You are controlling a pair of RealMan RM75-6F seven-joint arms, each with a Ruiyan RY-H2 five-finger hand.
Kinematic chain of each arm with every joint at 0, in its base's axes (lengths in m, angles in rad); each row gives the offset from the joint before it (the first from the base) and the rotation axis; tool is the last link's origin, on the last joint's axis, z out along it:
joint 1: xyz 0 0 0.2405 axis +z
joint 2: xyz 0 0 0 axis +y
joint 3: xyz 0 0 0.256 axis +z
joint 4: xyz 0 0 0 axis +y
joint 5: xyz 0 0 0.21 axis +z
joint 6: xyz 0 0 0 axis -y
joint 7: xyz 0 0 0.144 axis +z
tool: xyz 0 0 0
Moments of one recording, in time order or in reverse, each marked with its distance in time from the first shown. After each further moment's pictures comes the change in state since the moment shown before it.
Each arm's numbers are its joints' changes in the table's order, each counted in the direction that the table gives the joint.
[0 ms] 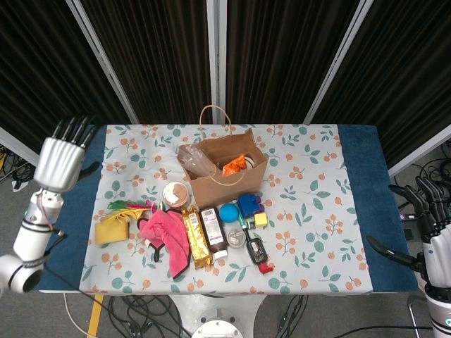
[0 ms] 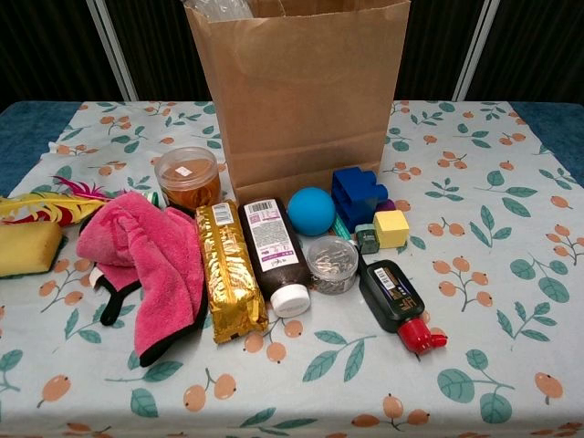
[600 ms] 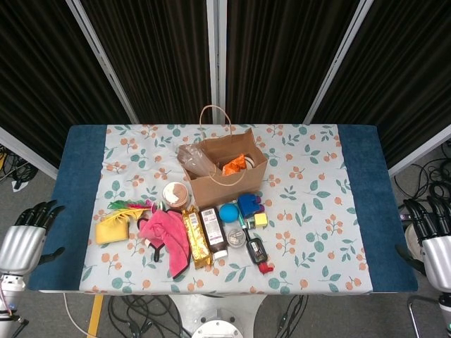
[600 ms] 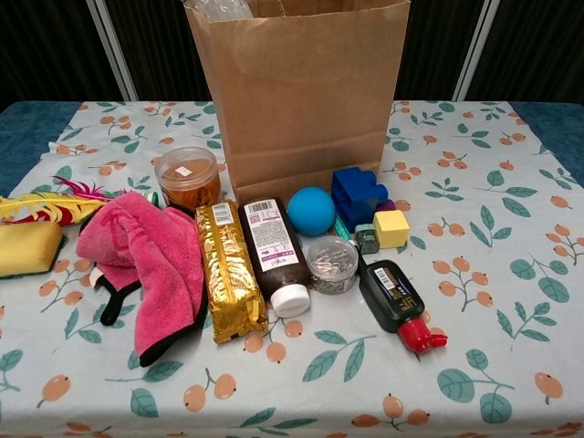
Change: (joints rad) left arm 0.391 0.078 0.254 -0.205 0.043 -0.094 -0.047; right arm -0.093 -0.029 -0.081 0.200 0.136 0.146 -0.365
